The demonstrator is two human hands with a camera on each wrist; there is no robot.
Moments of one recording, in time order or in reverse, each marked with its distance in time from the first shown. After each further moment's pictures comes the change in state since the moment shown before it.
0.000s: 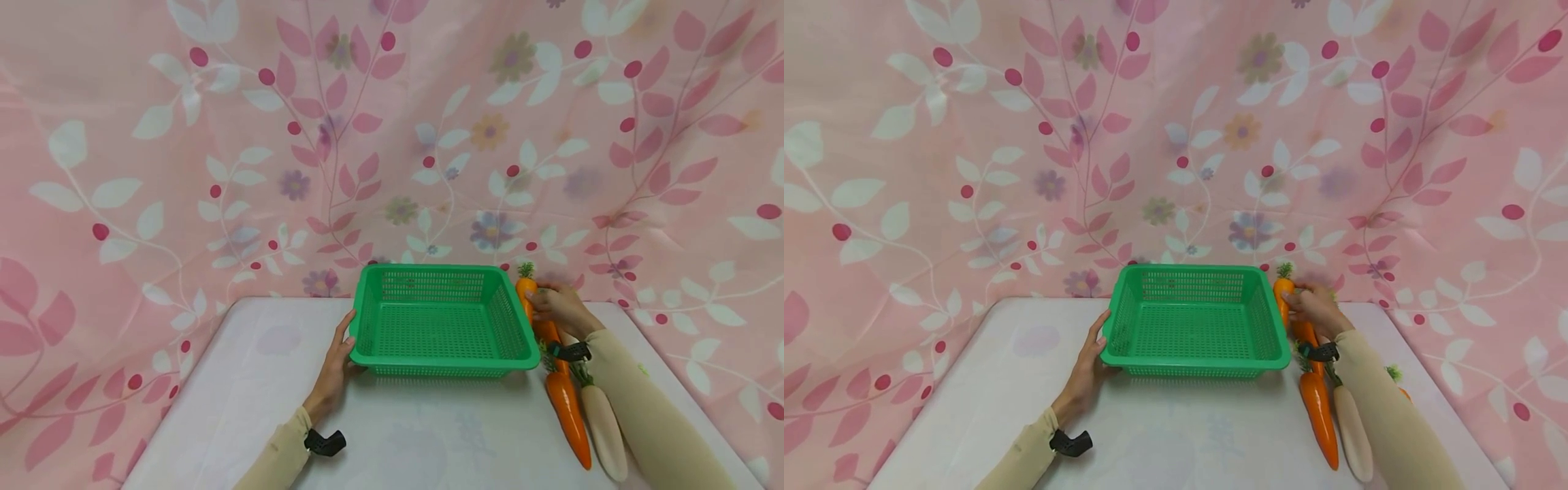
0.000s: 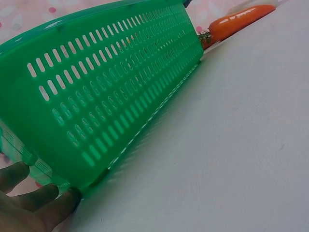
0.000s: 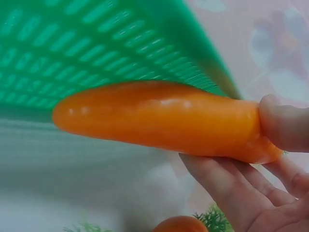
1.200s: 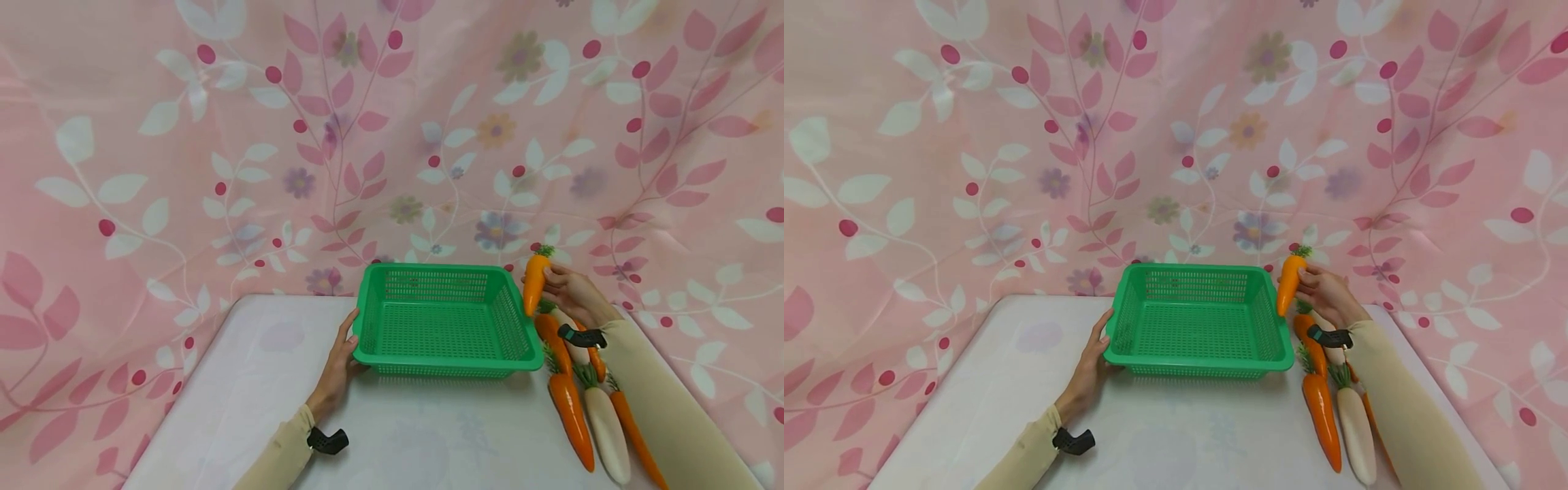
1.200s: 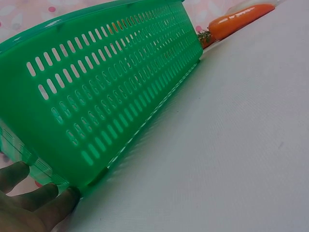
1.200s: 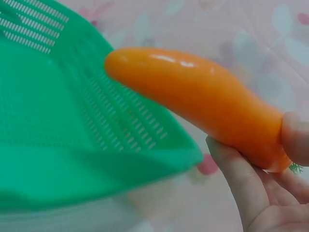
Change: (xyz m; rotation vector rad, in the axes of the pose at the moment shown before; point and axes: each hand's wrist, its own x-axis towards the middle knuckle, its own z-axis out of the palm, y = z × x) left_hand 0.000 0.000 -0.002 -0.004 -0.022 0.003; right_hand 0.001 -0.032 -0.018 0.643 -0.269 -0.087
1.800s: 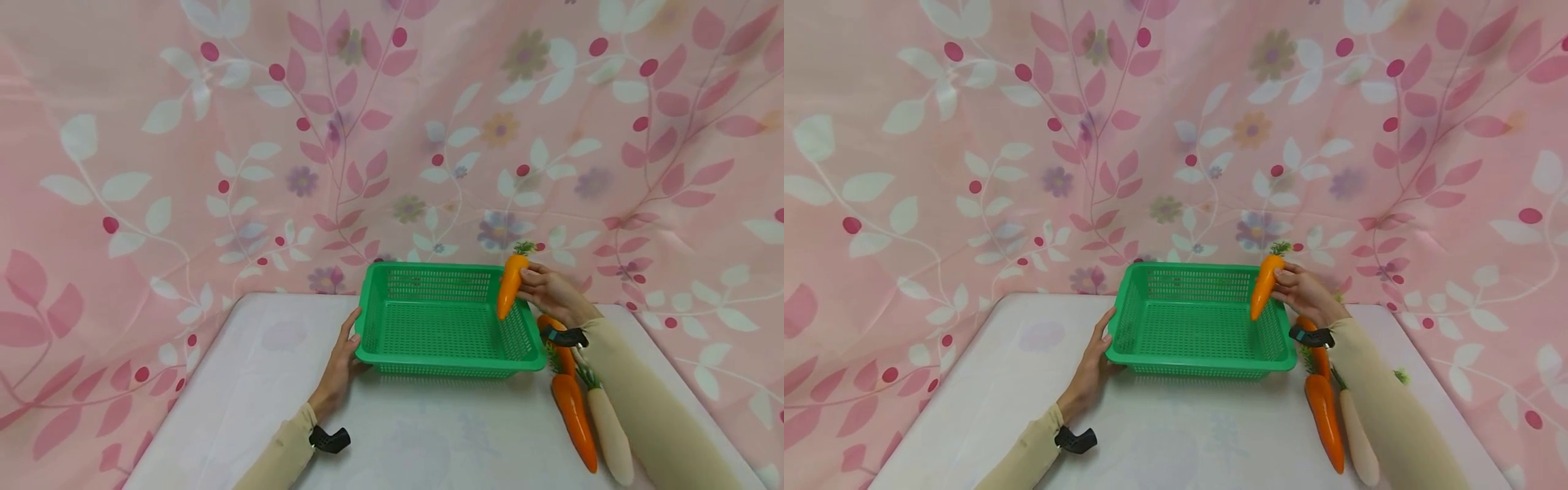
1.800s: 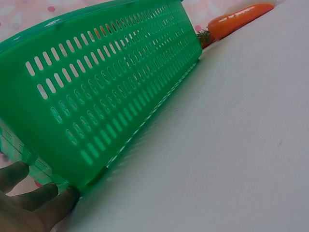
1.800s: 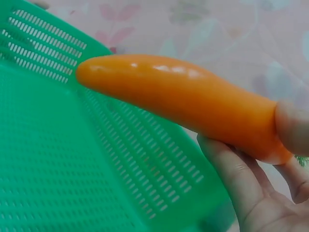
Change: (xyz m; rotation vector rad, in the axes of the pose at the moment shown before) left_hand 0.000 -0.001 0.000 0.020 0.016 -0.013; right_hand 0.023 0.016 0.033 0.088 -0.047 0.055
